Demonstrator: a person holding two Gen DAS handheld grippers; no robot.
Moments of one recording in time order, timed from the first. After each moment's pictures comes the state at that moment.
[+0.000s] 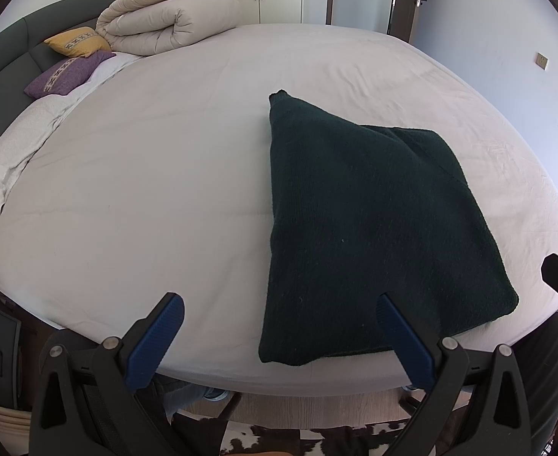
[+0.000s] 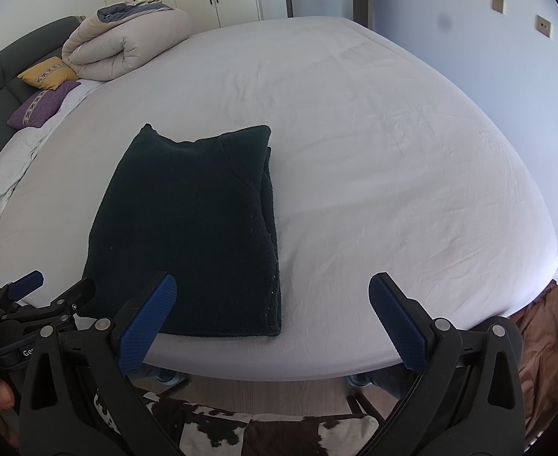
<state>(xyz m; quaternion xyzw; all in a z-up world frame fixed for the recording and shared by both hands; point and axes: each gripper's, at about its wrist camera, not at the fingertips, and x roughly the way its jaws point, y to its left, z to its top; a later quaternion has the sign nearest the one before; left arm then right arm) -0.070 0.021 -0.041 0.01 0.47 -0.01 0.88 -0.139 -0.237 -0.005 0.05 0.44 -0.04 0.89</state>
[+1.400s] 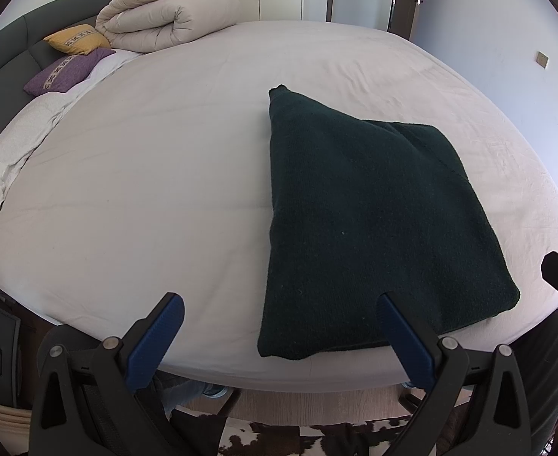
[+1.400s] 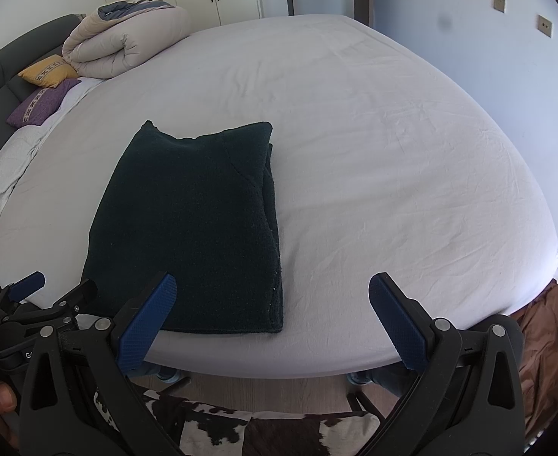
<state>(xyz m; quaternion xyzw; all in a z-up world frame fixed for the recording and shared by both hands) -0.074 0.025 -0.046 0.01 0.47 -0.02 0.88 -0.140 -0.234 -0.010 0.05 0.45 -0.04 0.89</state>
